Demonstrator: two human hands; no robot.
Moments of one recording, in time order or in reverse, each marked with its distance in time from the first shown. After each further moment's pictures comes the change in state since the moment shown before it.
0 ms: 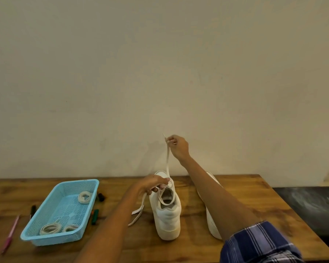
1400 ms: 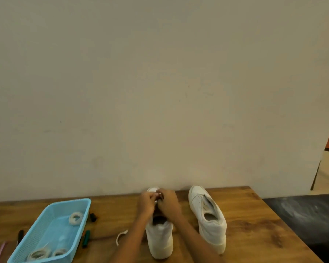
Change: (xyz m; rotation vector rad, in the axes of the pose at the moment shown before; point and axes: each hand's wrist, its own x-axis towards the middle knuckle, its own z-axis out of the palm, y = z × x) left_hand 0.004 -0.006 0.050 -0.073 0.637 0.188; right_hand -0.112 0.031 0.019 -0.374 -0.235 0.049
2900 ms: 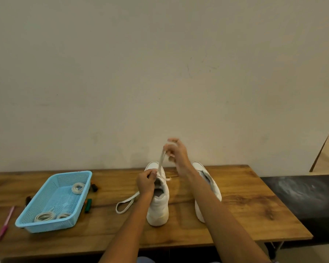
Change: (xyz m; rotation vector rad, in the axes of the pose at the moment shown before) left_hand -0.021 -0.008 0.022 -0.343 0.223 -0.015; right_hand 0.017 -0.011 -0.080 1.191 -0.014 0.150
